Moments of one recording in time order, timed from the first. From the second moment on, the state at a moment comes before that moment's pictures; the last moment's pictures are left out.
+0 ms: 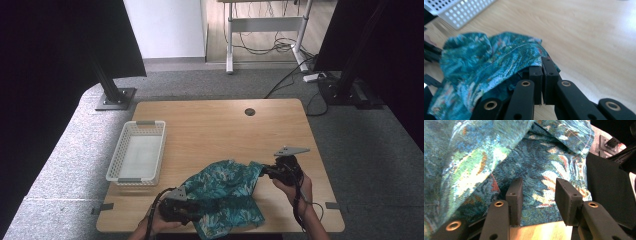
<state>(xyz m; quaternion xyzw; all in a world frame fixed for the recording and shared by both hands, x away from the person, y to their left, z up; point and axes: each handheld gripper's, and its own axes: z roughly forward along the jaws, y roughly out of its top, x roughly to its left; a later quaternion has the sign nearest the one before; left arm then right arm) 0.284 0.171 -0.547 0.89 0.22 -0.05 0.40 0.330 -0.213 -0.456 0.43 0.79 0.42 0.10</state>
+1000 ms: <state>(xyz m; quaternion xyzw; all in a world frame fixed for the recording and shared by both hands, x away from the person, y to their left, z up) 0.274 0.119 -0.542 0.90 0.18 -0.03 0.39 0.323 -0.199 -0.504 0.43 0.80 0.42 0.07</state>
